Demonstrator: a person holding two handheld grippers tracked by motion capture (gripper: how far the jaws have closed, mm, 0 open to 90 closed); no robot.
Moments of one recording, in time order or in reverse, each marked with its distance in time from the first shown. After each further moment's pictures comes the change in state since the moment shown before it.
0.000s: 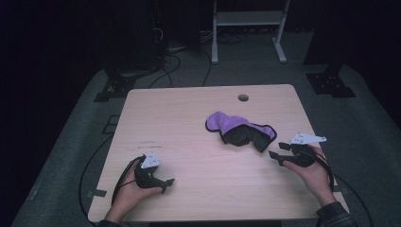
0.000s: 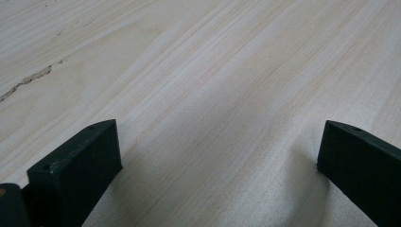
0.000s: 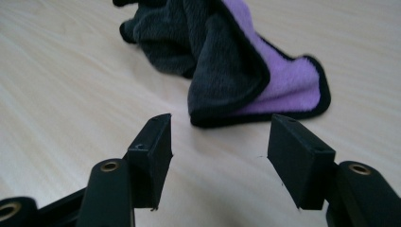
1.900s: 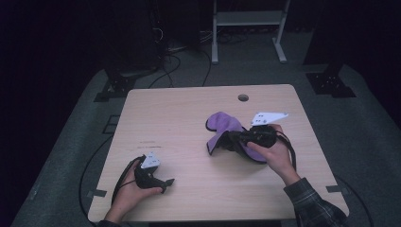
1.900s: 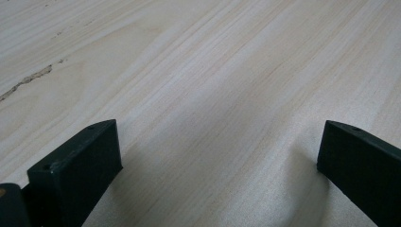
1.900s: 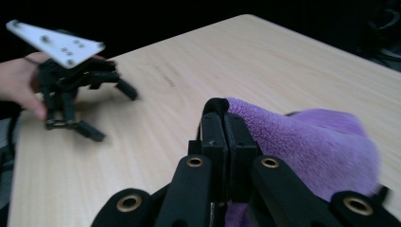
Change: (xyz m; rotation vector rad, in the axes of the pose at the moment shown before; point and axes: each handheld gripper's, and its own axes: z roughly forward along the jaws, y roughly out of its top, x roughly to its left) left arm 0.000 0.000 0.000 -0.005 0.001 -0.003; right arm 0.086 0.109 0.031 -0.126 0.357 -0.149
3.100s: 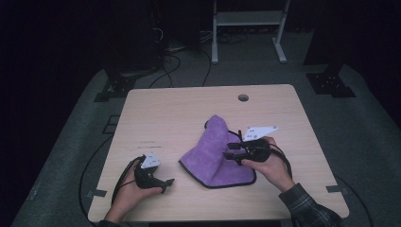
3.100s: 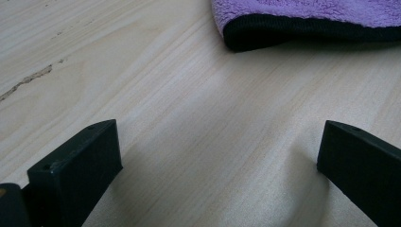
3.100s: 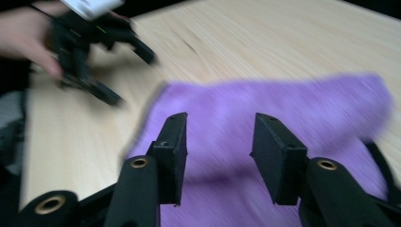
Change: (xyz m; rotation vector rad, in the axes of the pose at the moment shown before) left arm 0.000 0.000 0.000 0.006 0.000 0.005; right arm 0.016 -0.033 0.014 0.097 0.013 -0.014
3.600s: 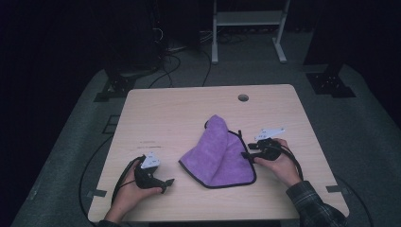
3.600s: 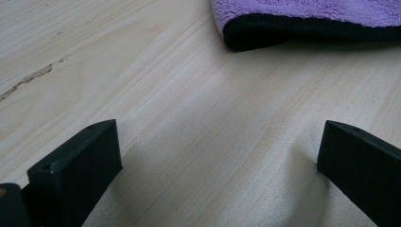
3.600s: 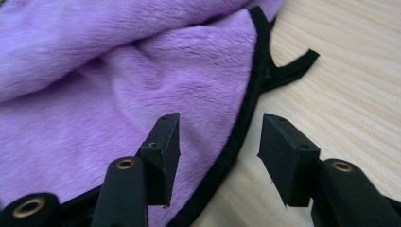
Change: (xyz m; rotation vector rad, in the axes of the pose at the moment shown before) left arm 0.000 0.000 0.000 0.000 0.000 0.000; right arm -0.058 -0.056 0.008 0.153 -0.183 0.108
